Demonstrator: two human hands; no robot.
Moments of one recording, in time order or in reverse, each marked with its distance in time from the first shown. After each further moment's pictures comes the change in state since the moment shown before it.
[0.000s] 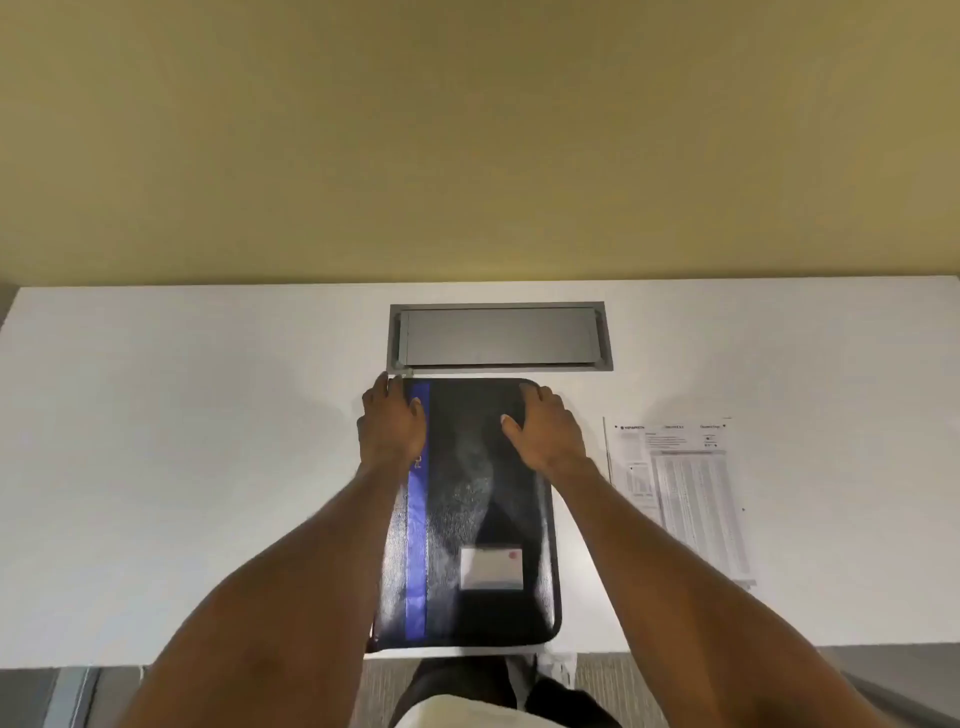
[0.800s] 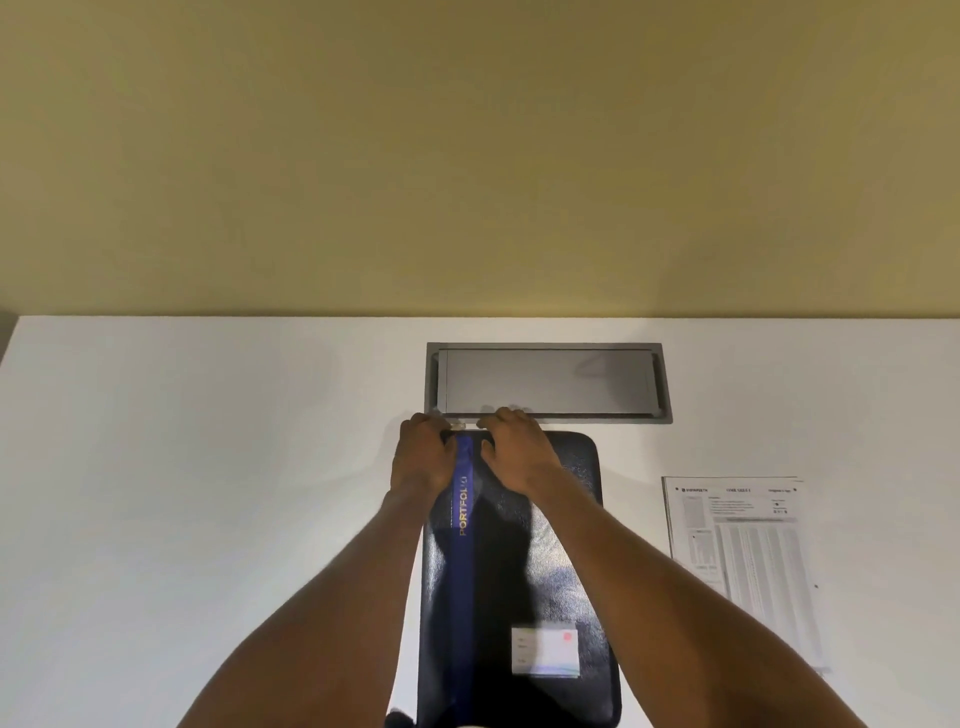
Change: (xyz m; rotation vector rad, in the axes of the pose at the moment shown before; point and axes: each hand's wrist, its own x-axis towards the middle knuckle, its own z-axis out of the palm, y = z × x) left_hand 0.084 -0.028 0.000 -0.092 -0.160 0.062; right_hand 0.092 -0.093 0.031 -0.120 -0.124 -0.293
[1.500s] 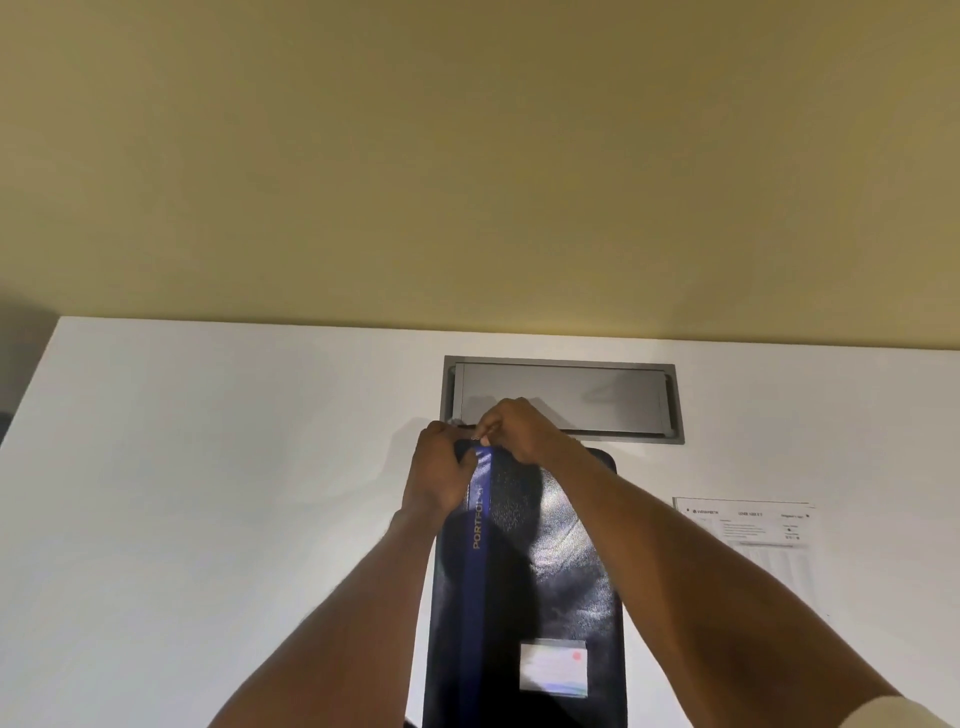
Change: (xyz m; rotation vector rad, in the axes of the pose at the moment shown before) left_hand -0.018 0.002 -0.007 -0.180 0.088 0.106; right_hand 0.036 -0.006 -0.037 0.314 -0.136 -0.093
